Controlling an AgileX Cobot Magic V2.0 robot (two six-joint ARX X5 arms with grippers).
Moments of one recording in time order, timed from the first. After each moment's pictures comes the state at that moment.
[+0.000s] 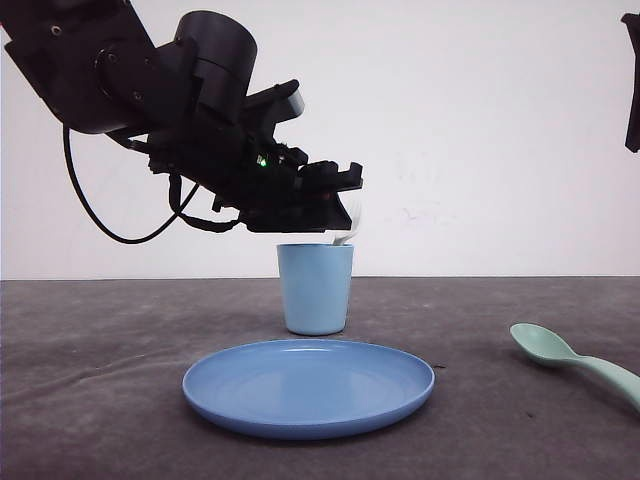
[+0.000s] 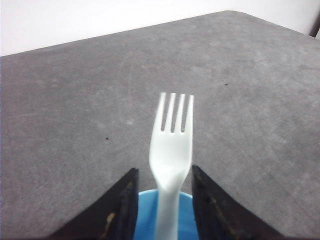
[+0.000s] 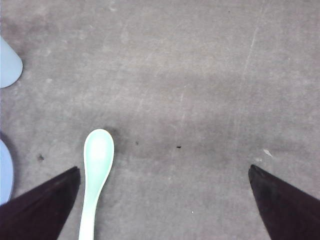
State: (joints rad) left arm -0.60 1.87 1.02 0.58 0.06 -0.01; right arm 0.05 0.95 0.85 -0.72 -0.15 0.05
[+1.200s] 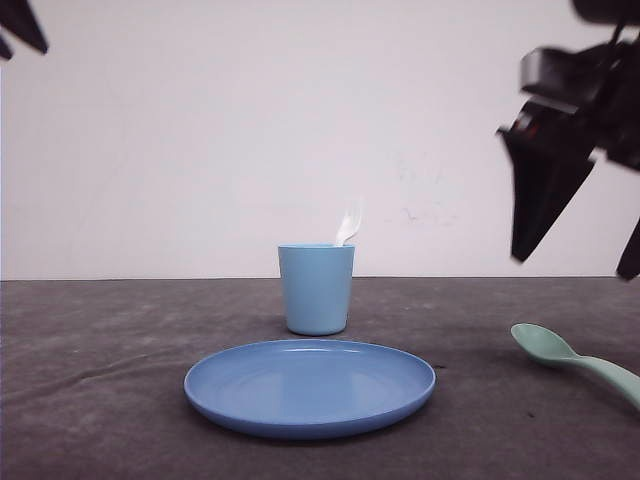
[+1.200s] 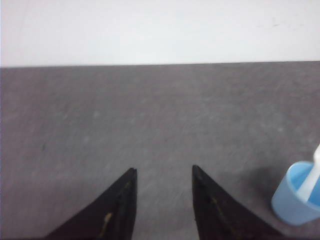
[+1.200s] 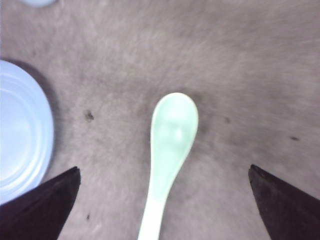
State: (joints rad) left arm -0.12 0.94 0.89 -0.33 0.05 -0.04; right arm 0.34 1.31 0.85 -0.61 -0.15 0.15
